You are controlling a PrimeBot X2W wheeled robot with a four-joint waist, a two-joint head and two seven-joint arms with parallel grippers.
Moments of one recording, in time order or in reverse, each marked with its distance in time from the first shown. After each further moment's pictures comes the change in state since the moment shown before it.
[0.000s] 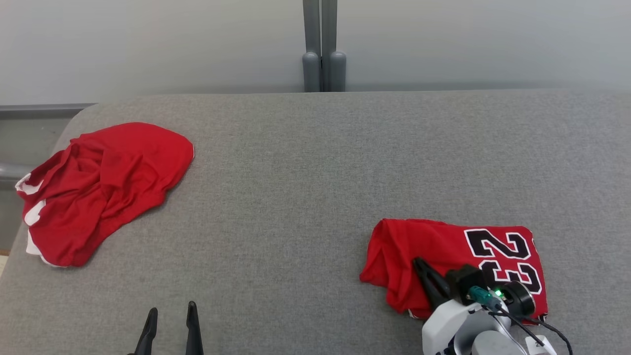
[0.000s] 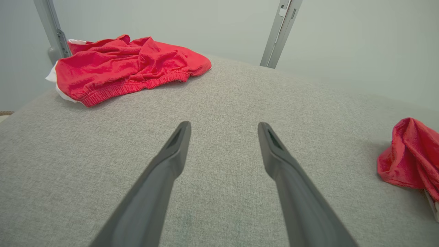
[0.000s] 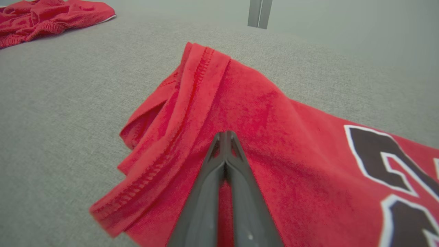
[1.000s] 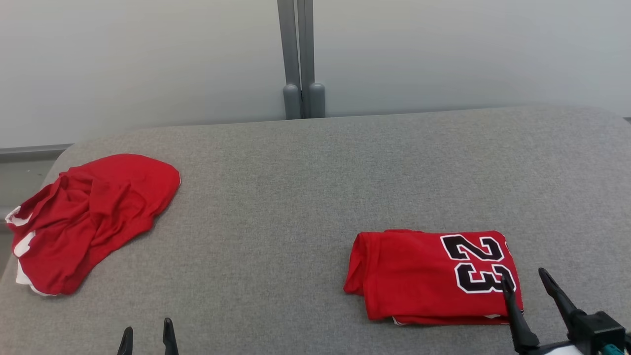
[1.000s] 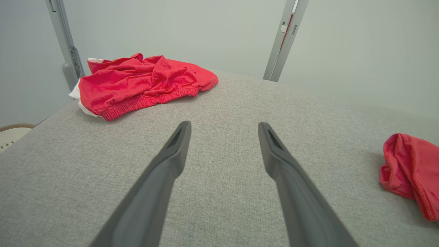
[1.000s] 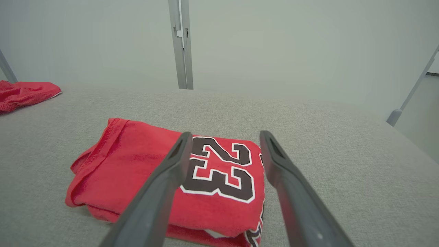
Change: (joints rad) left arm 0.062 0.000 0.072 -0.030 0.002 0.011 0.000; right arm 0.396 -0.103 -0.249 -0.549 0.085 -0.001 0.000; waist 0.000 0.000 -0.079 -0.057
